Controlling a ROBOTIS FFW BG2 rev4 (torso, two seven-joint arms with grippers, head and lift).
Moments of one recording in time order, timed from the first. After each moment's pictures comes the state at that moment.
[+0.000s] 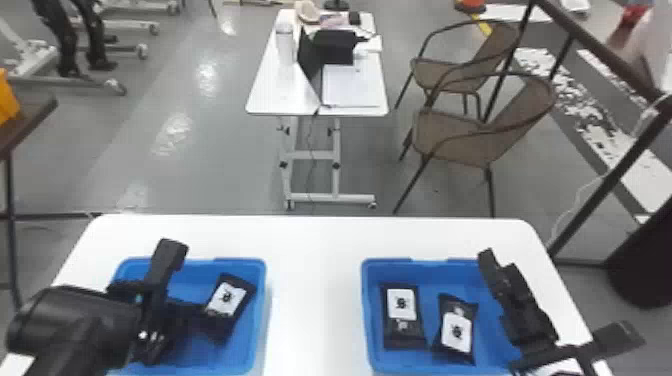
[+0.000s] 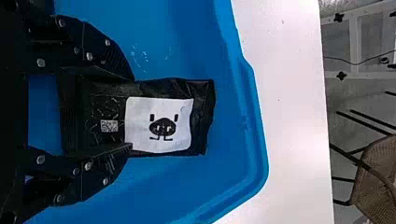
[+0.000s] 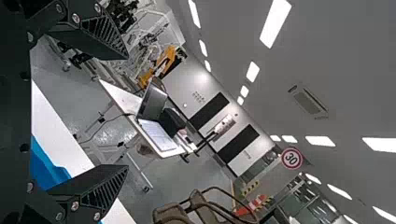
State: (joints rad) left arm -0.24 0.22 -0.06 -1.09 -0.17 0.73 -0.66; right arm 0.11 0.00 -0.25 -1.18 -0.75 -0.21 0.67
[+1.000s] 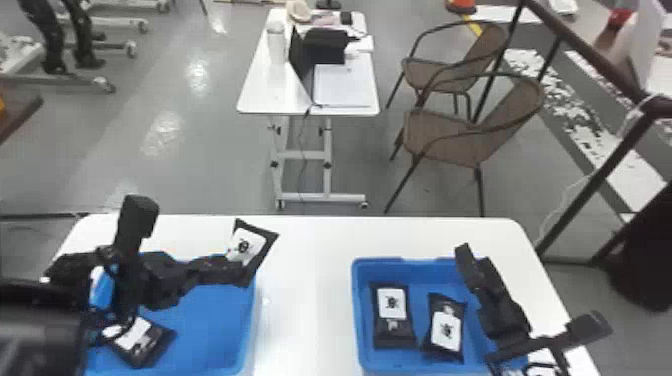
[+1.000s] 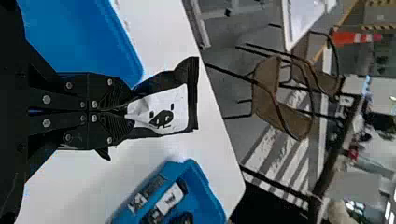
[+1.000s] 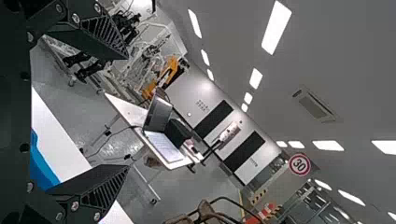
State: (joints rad) left arm 0.00 0.23 0.04 -1.70 -0.13 0.64 -0.96; right arm 0.09 0.00 -0.21 -1.17 -0.78 -0.19 0.70
